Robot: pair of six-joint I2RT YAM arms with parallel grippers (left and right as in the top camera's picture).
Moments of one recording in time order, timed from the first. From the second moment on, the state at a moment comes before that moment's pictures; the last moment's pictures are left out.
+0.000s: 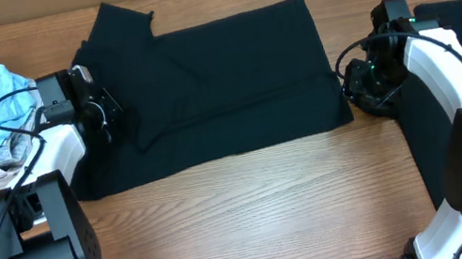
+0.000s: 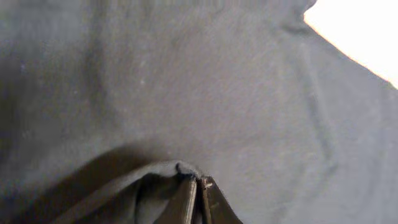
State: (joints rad) left arm 0.17 1.91 1.16 -0.18 0.36 -0.39; right arm -0.04 1.86 1.38 -1.03 -0.25 0.33
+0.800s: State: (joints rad) left arm 0.13 1.91 1.42 -1.02 0.38 -0.01; right arm -0.04 1.86 1.38 -1.05 -0.25 0.33
